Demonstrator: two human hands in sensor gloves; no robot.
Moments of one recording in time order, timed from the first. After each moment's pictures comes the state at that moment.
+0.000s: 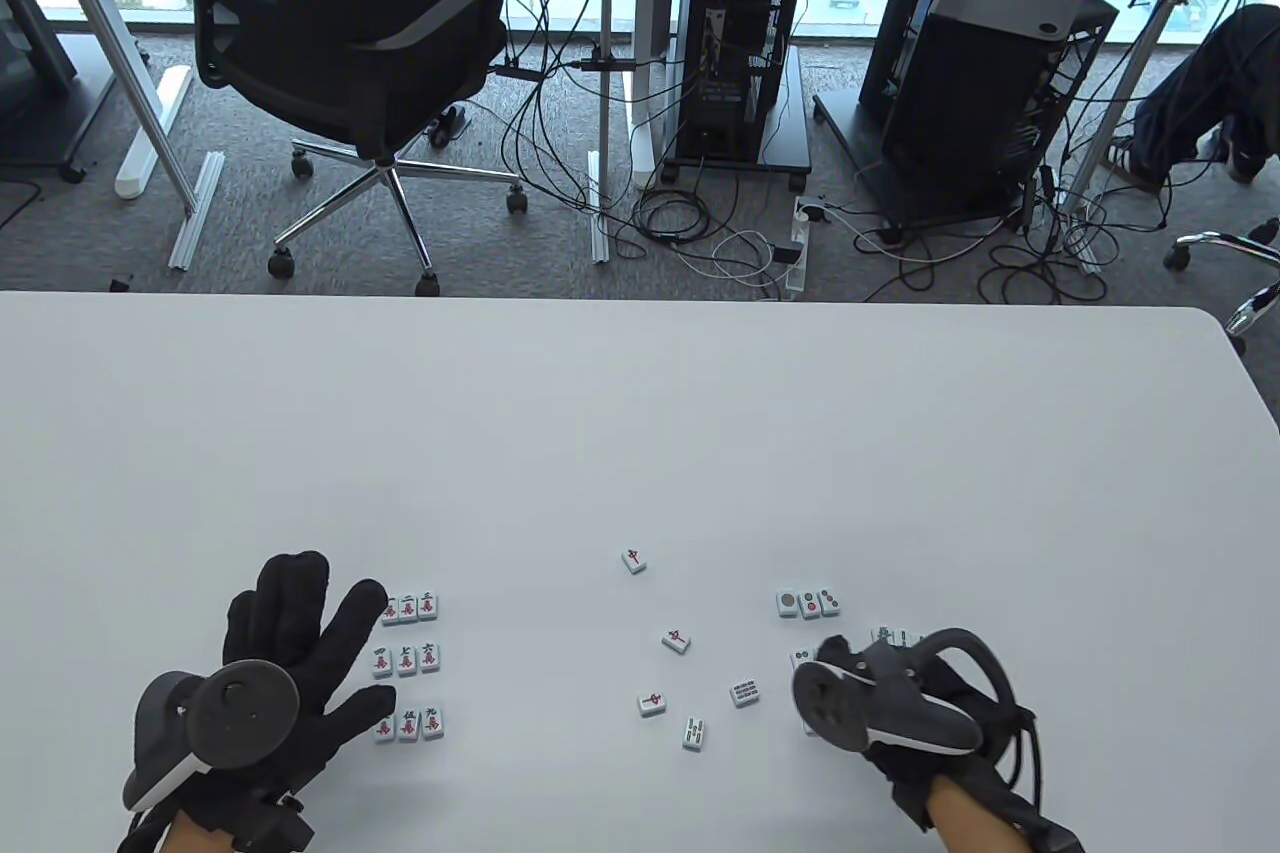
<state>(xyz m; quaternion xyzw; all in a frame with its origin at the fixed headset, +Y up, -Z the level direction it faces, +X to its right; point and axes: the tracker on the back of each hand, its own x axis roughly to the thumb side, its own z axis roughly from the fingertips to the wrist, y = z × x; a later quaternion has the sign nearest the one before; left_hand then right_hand) -0.296 -0.710 -0.209 0.01 -0.12 0.19 0.97 0.207 -0.700 -0.250 -0.20 -0.09 -0.97 0.14</state>
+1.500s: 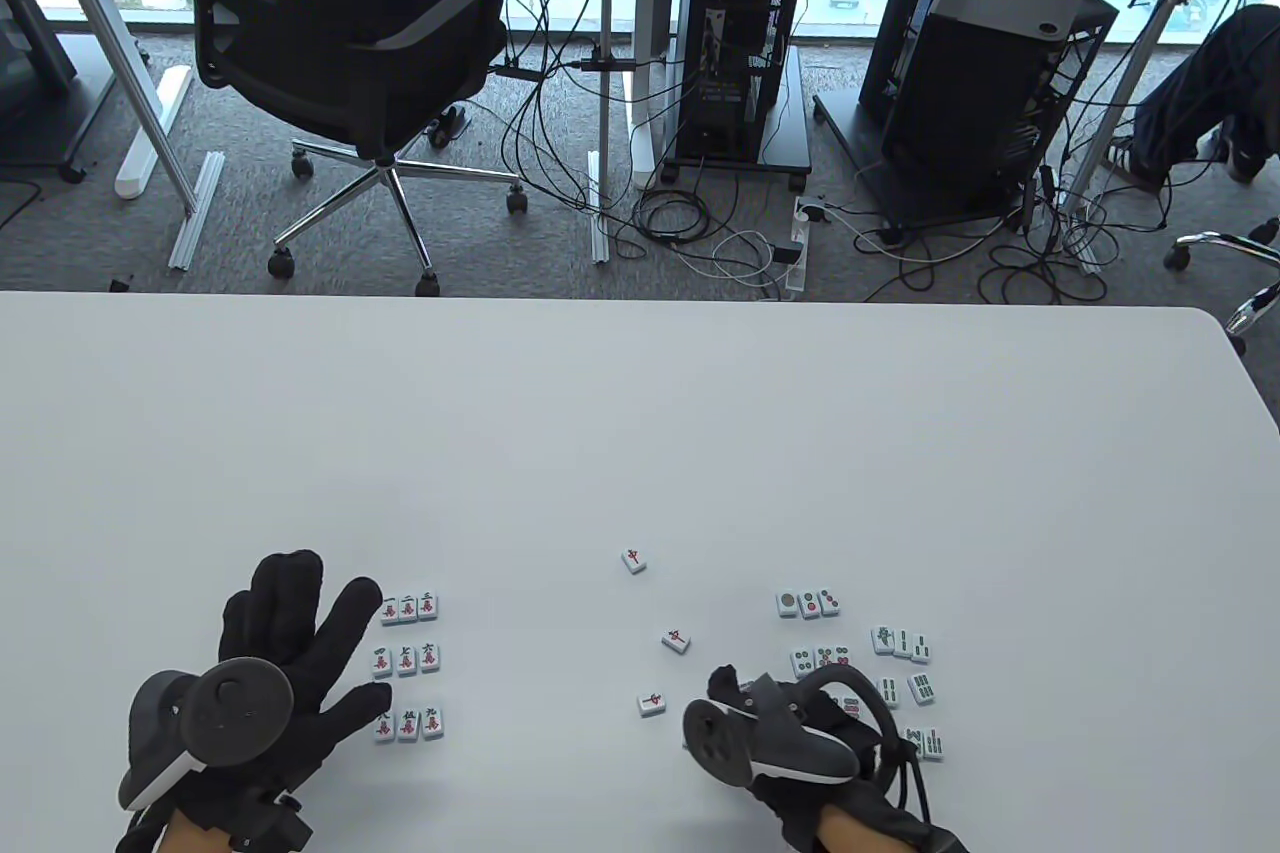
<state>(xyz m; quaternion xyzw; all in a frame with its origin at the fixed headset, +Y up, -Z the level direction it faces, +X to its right) -0.303 -0.715 -0.211 0.01 -0.11 0.20 0.97 0.083 -0.743 -0.237 -0.28 -0.11 -0.95 0.12</state>
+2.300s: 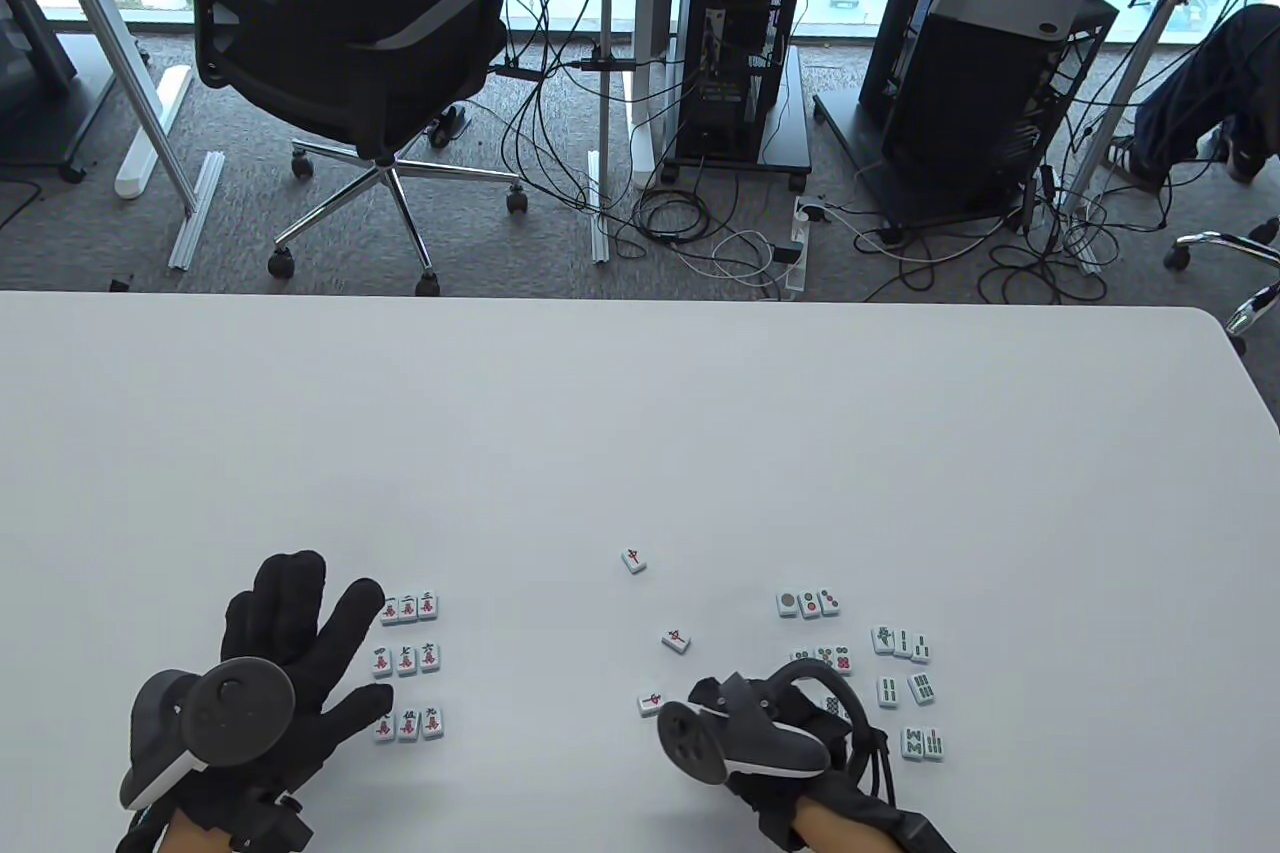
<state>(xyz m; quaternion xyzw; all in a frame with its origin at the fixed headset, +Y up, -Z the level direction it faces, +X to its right) -0.301 -0.715 -0.211 0.01 -0.11 0.20 0.97 0.100 -0.737 -0.243 -0.28 -0.06 -0.95 0.09</state>
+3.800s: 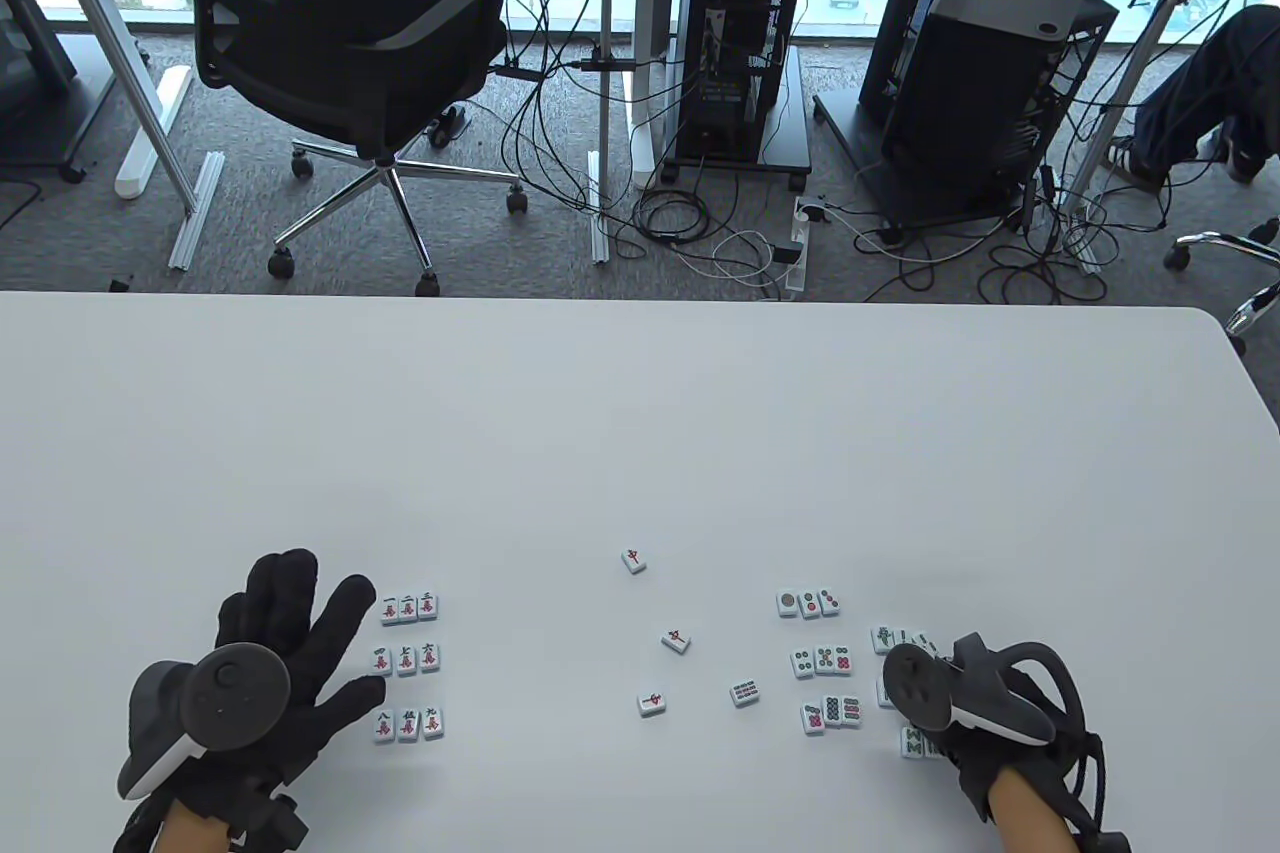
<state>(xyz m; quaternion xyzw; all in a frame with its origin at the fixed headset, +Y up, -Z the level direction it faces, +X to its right) -0.308 -0.720 -0.217 -0.02 -0.09 0.21 0.97 0.259 -0.757 -0.276 -0.16 -0.10 -0.97 0.12</state>
